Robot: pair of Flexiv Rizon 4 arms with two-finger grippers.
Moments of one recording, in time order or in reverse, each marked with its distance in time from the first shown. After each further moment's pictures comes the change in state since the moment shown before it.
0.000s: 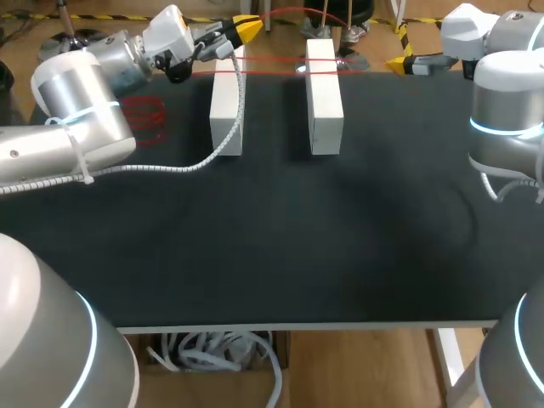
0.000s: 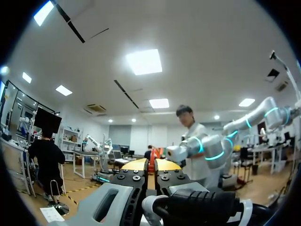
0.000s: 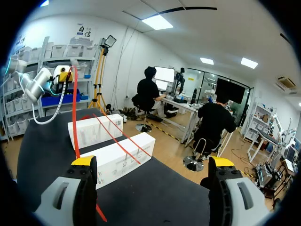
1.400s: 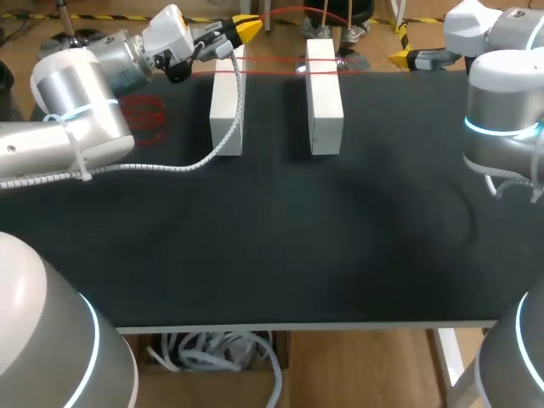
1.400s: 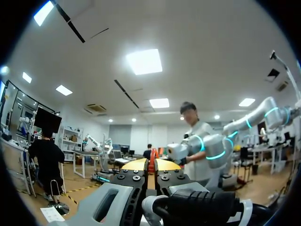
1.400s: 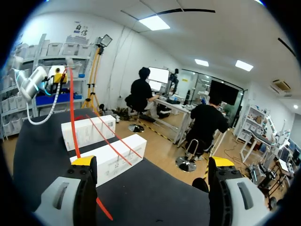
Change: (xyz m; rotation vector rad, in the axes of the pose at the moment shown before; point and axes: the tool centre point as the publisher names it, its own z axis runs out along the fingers) left arm 0.000 0.000 0.000 -0.003 0.000 0.000; right arm -0.018 0.008 -0.009 -0.001 -0.097 -0.004
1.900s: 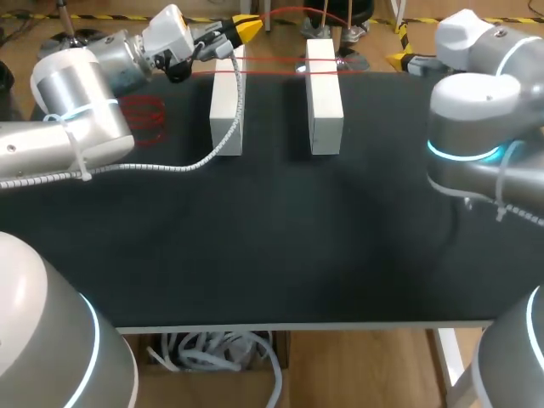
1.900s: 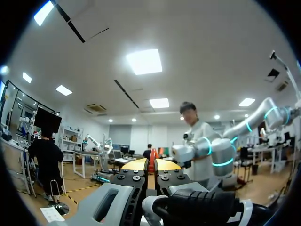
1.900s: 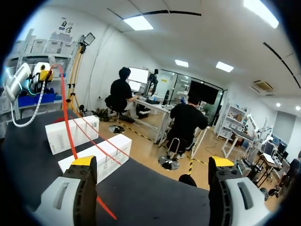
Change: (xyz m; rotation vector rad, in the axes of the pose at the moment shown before) left arm 0.000 0.000 0.000 0.000 0.000 0.000; right arm -0.001 -0.003 -0.008 -0.021 -0.200 0.011
